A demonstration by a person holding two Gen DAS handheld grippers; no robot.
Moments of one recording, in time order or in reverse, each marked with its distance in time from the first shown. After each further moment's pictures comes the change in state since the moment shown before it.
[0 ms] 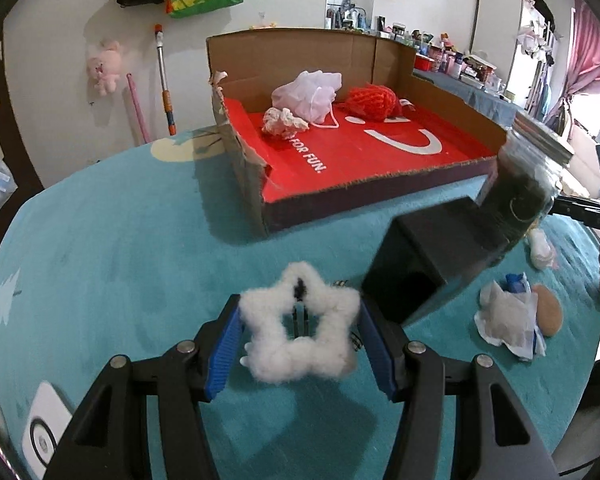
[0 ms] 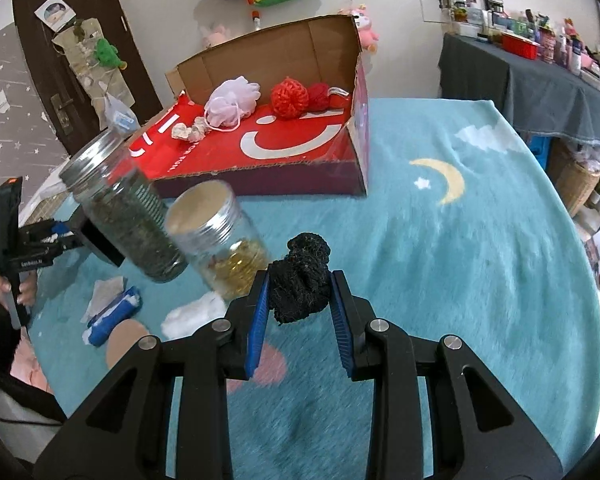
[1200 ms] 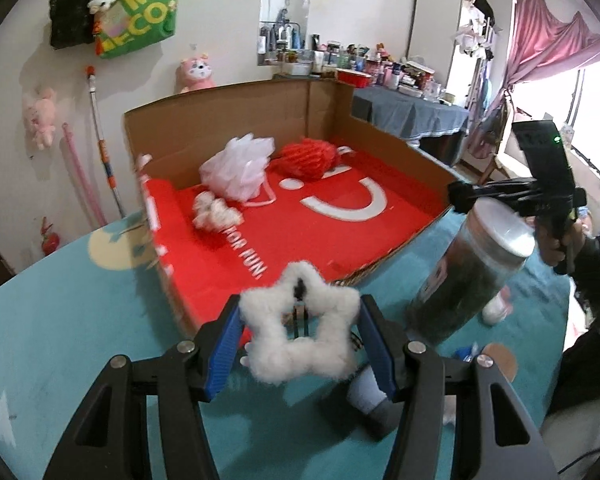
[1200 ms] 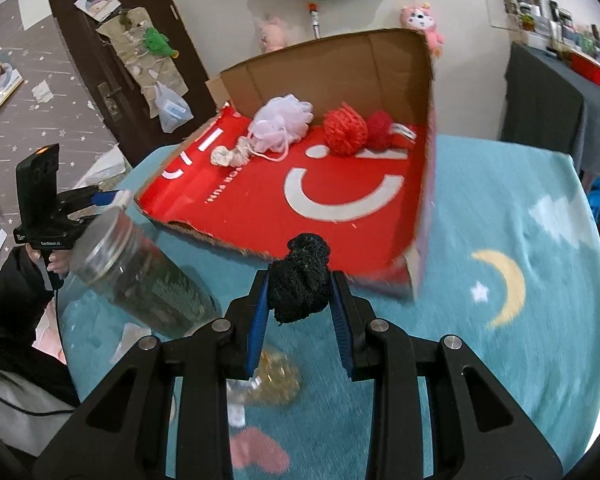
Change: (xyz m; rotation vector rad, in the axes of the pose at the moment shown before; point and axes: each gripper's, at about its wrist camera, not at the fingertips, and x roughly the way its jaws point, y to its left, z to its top) left arm 0.002 -0.024 0.089 0.137 -0.059 -0.196; right arm 0.033 0.002 0.086 -0.101 0.038 0.231
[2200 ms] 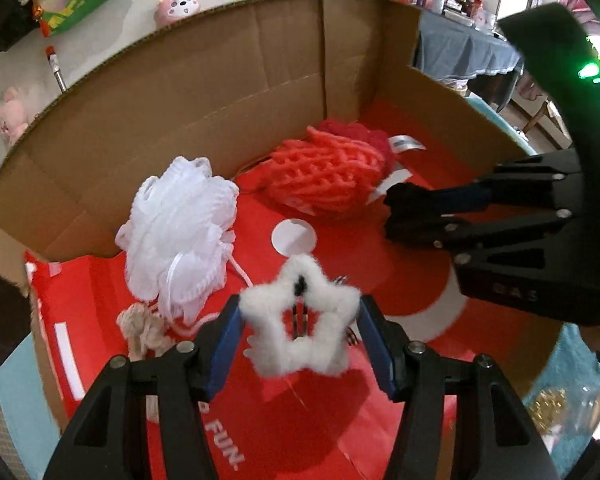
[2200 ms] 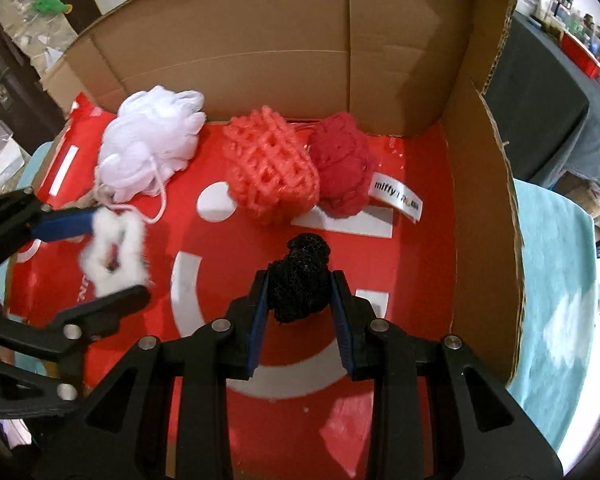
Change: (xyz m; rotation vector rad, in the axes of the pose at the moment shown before) left arm 0.188 -0.019 0.127 0.024 0.329 0.154; right arm 0.152 -0.046 0.119 0.126 0.305 -0.322
